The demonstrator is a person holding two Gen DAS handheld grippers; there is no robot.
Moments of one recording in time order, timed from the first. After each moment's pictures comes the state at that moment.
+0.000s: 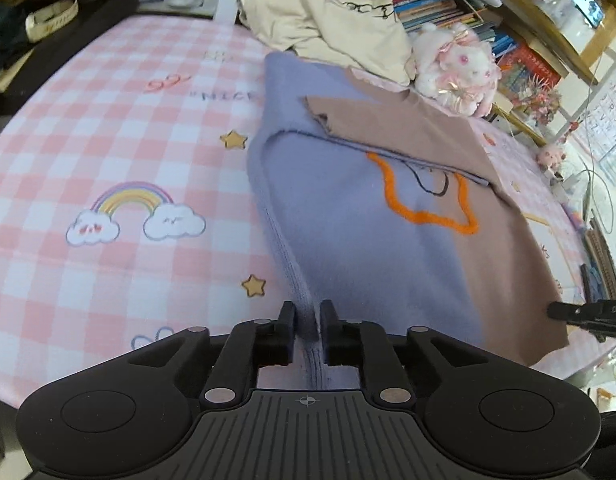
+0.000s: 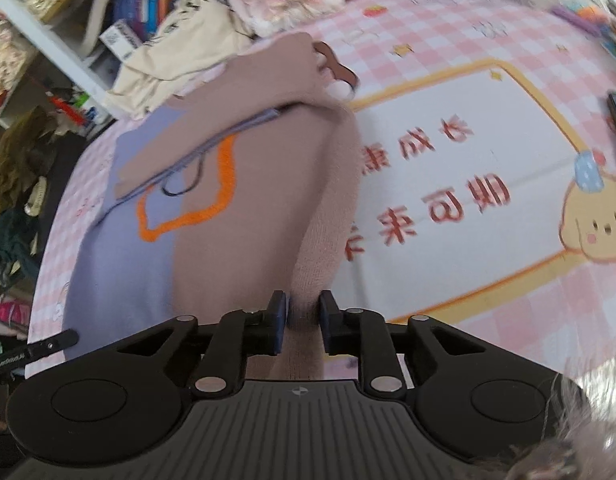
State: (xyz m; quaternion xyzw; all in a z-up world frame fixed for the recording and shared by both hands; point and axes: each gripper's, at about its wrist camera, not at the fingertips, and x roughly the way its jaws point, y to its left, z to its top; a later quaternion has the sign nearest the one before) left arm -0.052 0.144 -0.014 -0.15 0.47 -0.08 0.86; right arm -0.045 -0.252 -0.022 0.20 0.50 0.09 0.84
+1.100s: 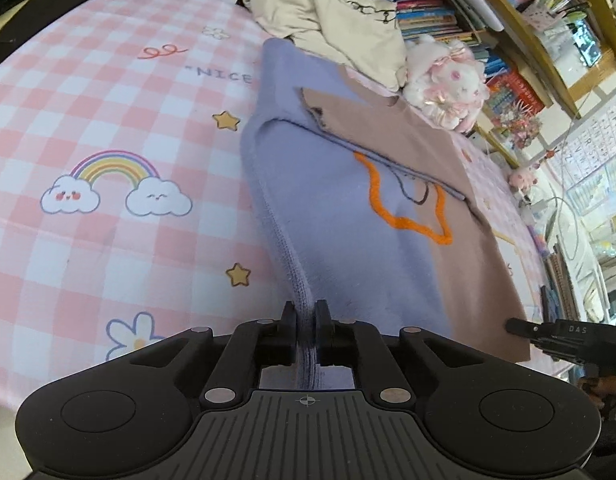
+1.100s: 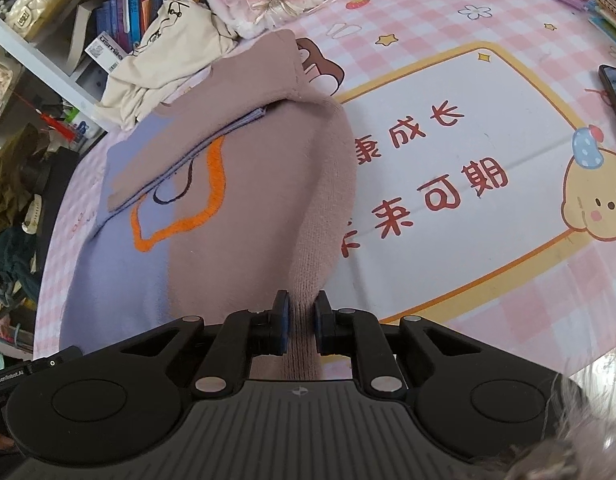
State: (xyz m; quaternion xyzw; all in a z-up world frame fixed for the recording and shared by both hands) left arm -0.047 0.162 -0.027 -0.23 0.48 -0.11 0.84; right arm -0.045 -0.253 -0.029 0.22 0.50 0.08 0.83
